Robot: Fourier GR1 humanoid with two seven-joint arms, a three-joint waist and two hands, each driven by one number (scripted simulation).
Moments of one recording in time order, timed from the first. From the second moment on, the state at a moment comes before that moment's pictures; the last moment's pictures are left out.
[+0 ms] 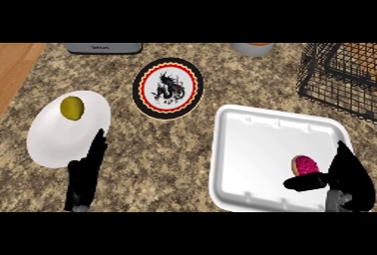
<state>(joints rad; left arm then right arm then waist) 0.06 0.23 -0.22 -1.38 0.10 0.31 0.01 0.01 -0.15 0.05 -1.81 0.87 0.11 1.24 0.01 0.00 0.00</state>
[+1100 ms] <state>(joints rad) 0.08 0.22 -0.19 -1.40 0.08 0.29 0.03 -0.03 -0.01 -0.12 -1.64 0.90 0.19 1.15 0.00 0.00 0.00</state>
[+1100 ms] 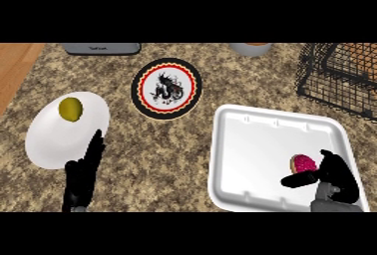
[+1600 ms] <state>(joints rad) 0.09 0.19 -0.18 -1.40 0.05 0.28 0.02 -0.06 -0.03 -0.11 -1.53 0.96 0.16 1.07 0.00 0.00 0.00</state>
